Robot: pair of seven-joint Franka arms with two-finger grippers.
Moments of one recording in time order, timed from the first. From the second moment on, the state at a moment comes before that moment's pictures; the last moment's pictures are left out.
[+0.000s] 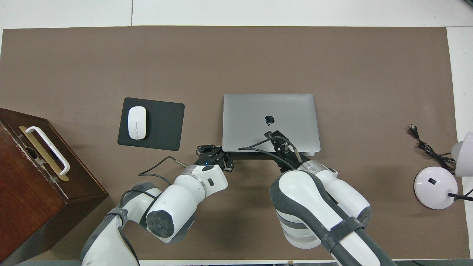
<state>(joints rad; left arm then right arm) -0.76 0.25 0.05 -2.50 -0.03 3.48 -0.14 0.44 0.08 0.24 -2.33 1.80 3.15 -0.02</state>
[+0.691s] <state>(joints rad) -0.77 0.27 0.05 -2.49 -0.03 3.49 -0.14 0.44 0.11 0.24 -2.28 1.80 3.15 -0.02</state>
